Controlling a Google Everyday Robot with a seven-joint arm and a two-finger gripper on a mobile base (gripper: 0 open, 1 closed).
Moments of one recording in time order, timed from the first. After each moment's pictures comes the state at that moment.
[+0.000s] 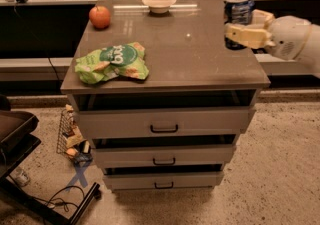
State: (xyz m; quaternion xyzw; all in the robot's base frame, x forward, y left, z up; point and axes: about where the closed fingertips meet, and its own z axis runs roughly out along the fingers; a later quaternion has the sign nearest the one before) arm 0.620 -0.192 0.976 -0.37 0.57 0.36 0.64
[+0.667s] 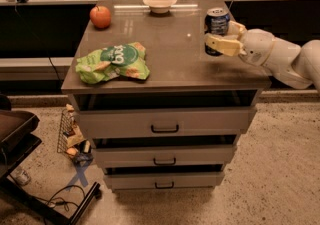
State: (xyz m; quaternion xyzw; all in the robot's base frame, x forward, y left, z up) arm 0.672 -0.168 0.924 -0.37 0.53 0.39 0.66
